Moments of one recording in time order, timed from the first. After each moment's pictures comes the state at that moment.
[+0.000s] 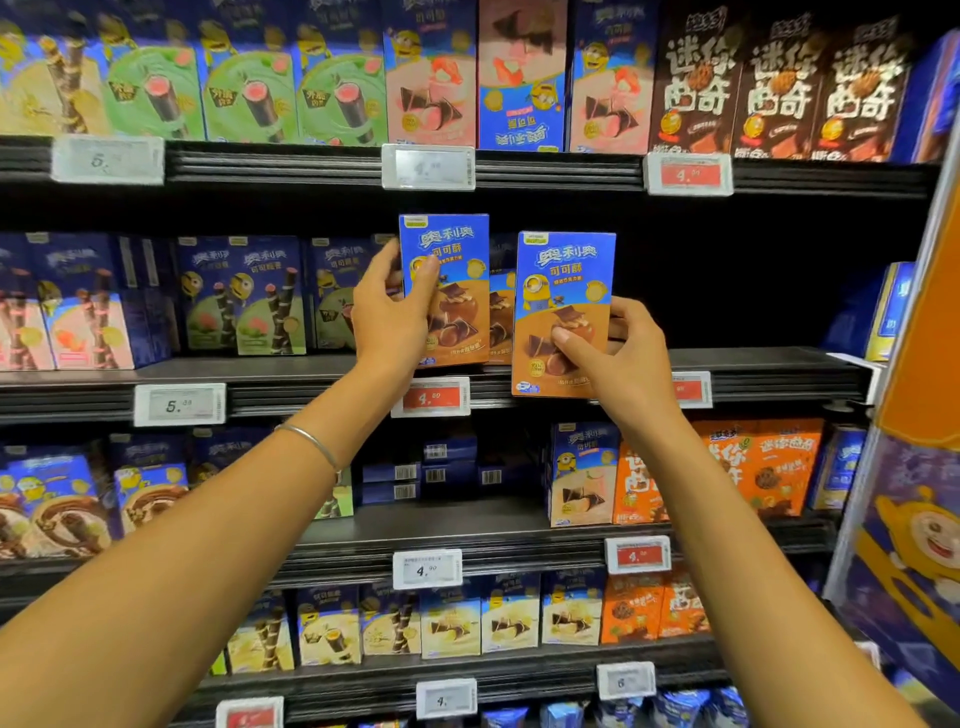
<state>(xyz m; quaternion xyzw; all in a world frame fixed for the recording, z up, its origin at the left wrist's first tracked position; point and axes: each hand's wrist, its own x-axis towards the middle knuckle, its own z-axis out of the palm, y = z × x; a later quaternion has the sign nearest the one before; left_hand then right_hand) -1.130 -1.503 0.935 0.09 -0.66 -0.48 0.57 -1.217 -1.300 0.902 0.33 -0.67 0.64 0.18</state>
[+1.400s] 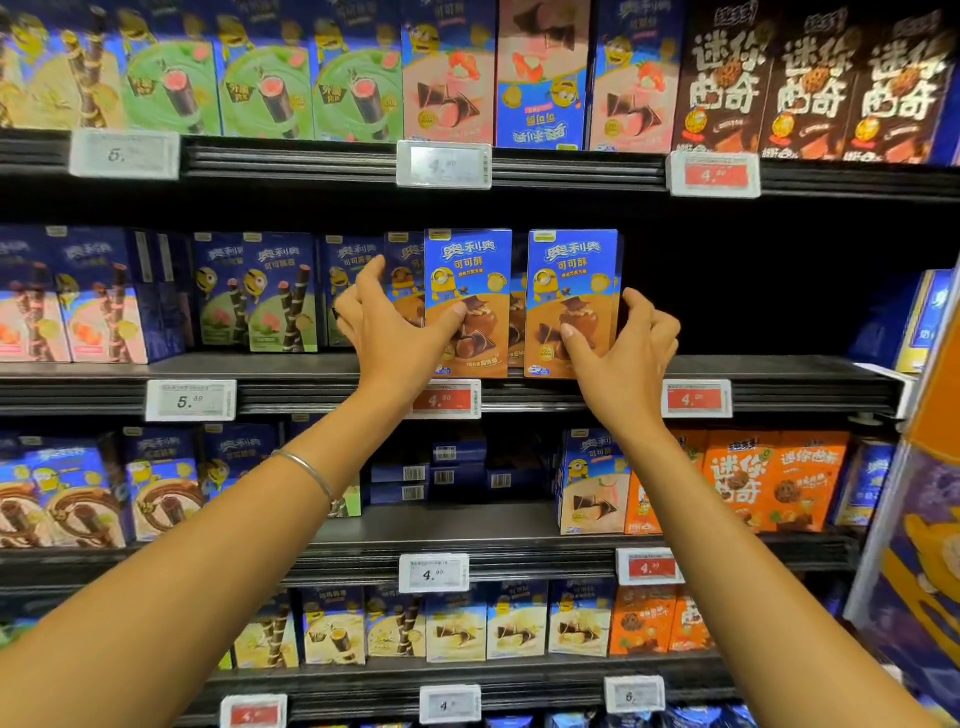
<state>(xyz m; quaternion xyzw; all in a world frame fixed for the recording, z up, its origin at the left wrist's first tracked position) -1.125 -1.511 0.914 0.18 -0.71 -0.40 0.55 -1.257 -1.337 0.891 0.26 -0.74 0.54 0.31</state>
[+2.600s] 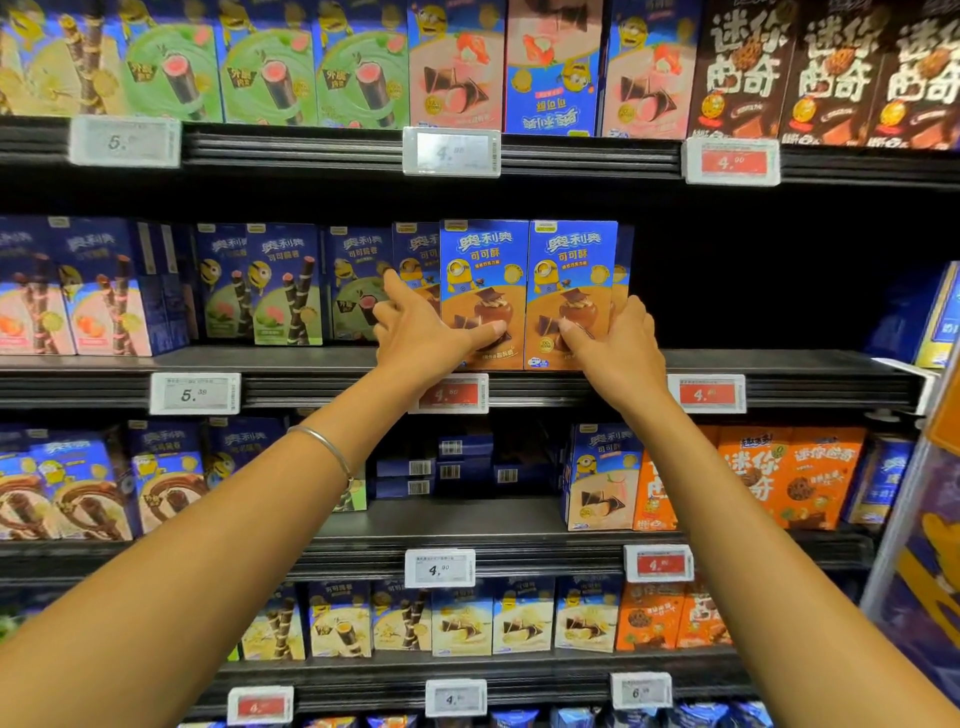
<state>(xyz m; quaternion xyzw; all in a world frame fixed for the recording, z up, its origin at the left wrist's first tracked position) -1.142 -1.515 0.921 0.27 -0.79 -0.38 0.39 -1.263 -1.343 0.902 0.26 -0.80 0.49 0.22</state>
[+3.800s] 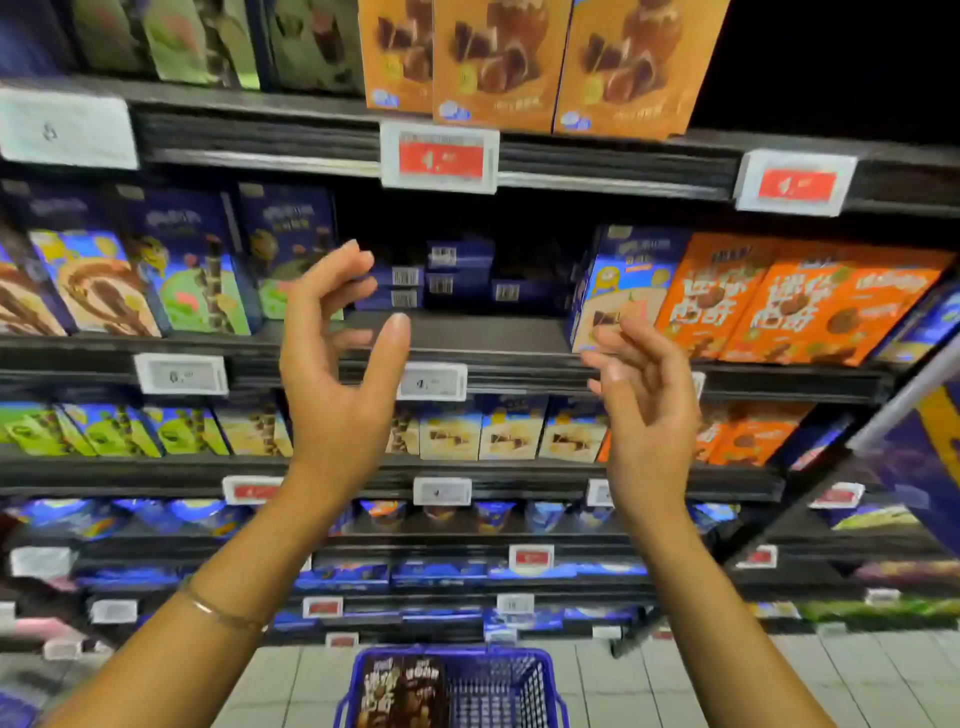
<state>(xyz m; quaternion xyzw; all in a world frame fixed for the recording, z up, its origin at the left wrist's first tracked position) -1.036 -1.467 0.724 0.07 -0.68 -0.44 0.58 -1.161 -1.281 0.713 0.30 -0.60 0.74 0.08</state>
